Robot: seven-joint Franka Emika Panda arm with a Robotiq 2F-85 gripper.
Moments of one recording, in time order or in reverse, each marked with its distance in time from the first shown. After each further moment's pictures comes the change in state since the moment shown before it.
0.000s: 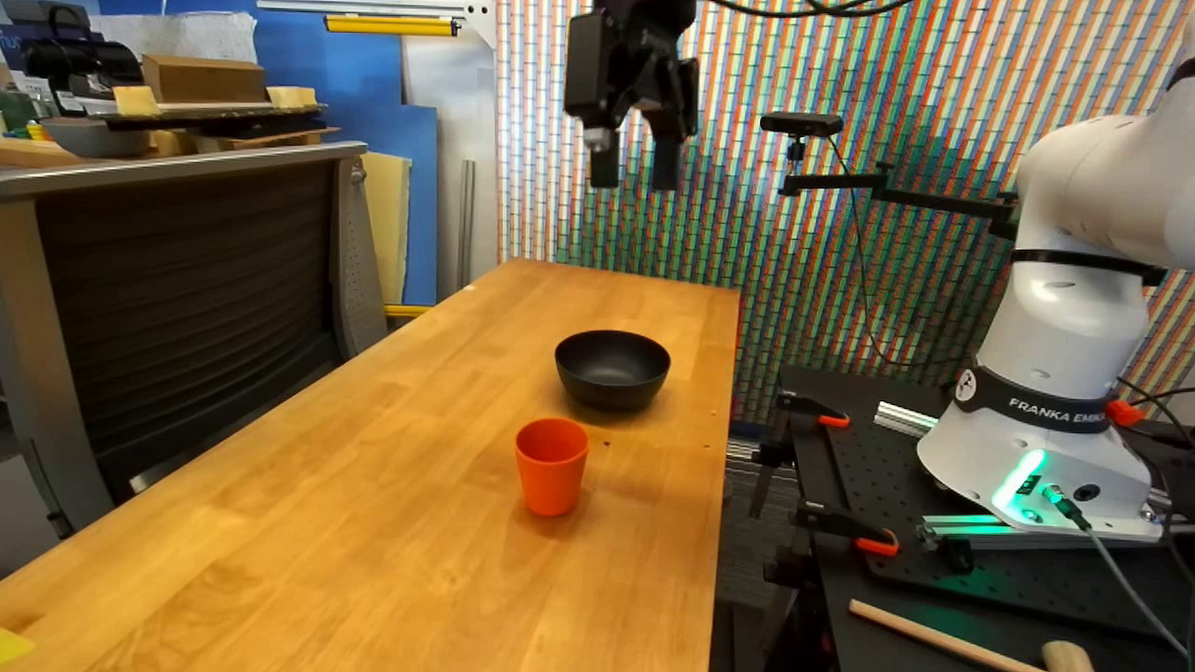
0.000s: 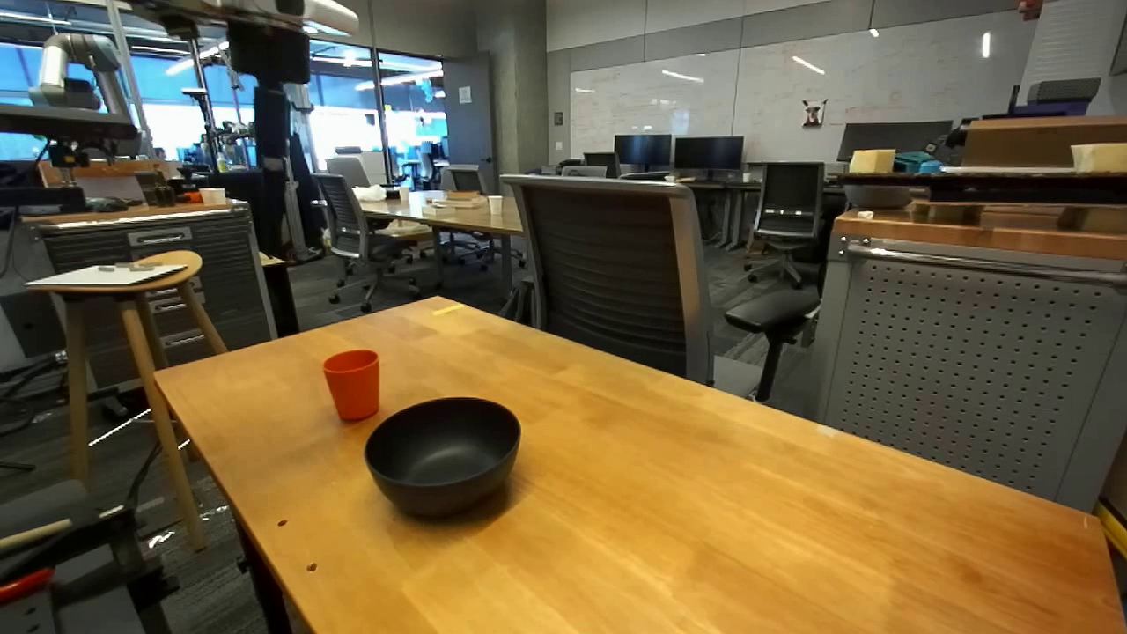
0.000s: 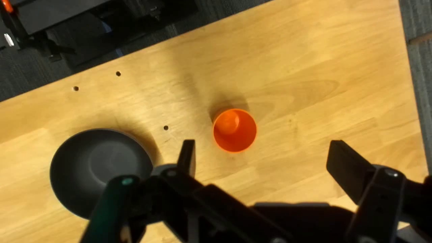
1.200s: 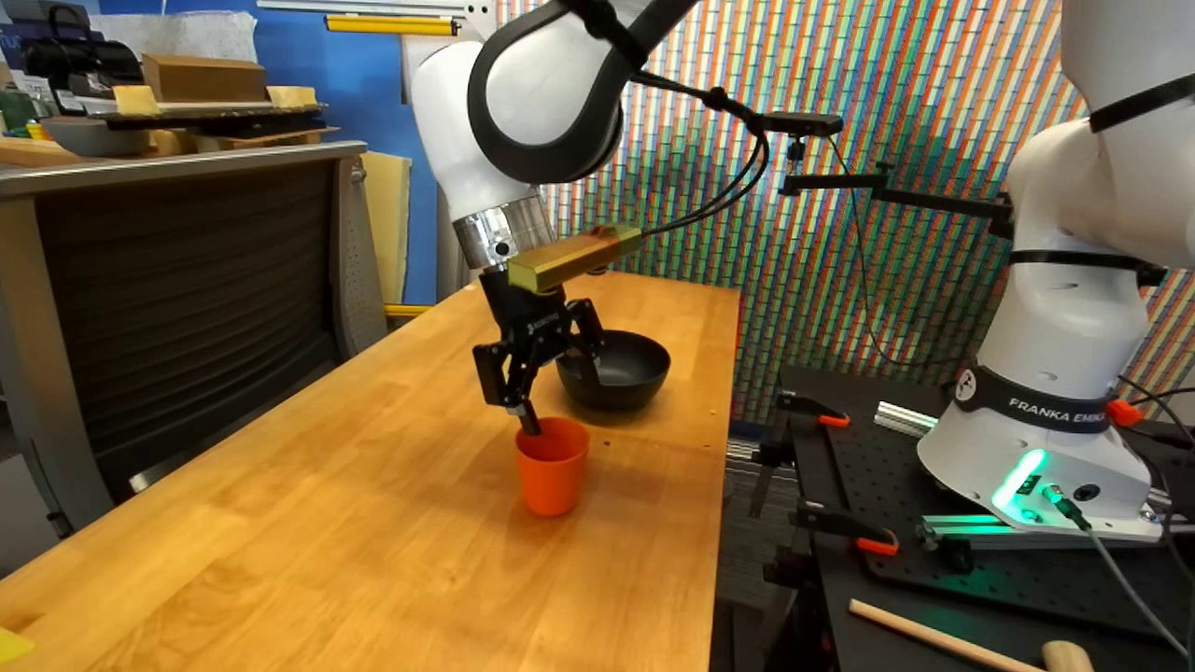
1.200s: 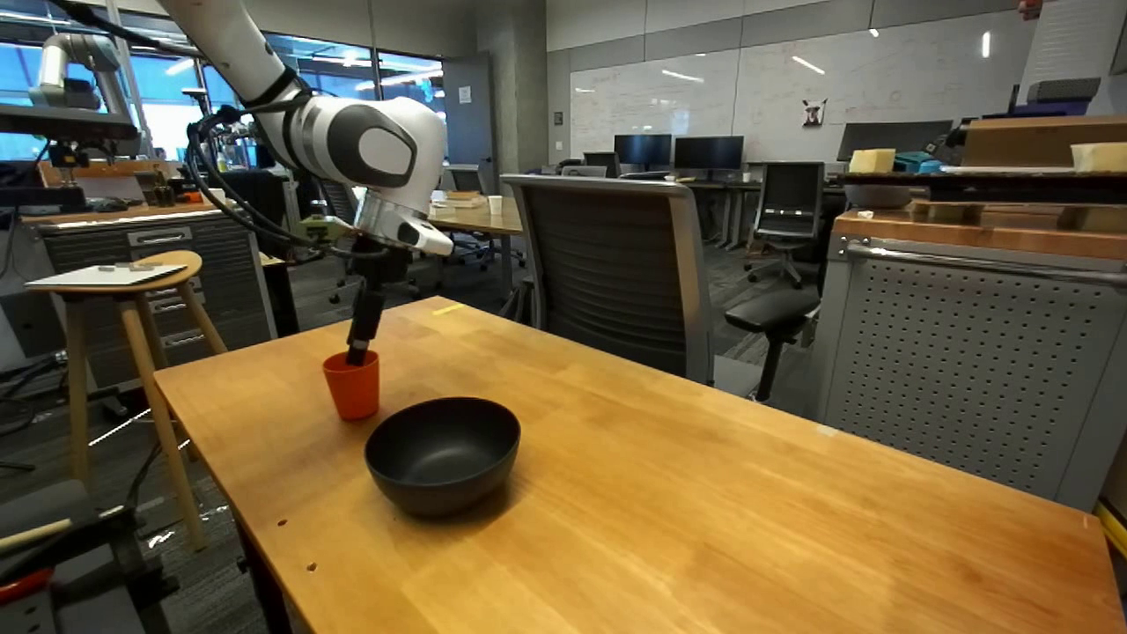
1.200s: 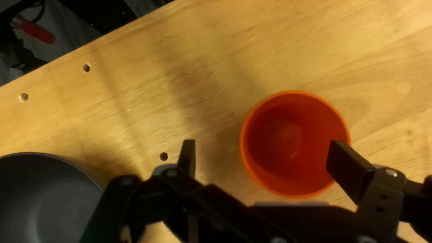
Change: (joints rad) arm 0.106 0.671 -0.124 0.224 -0.103 0.144 0.088
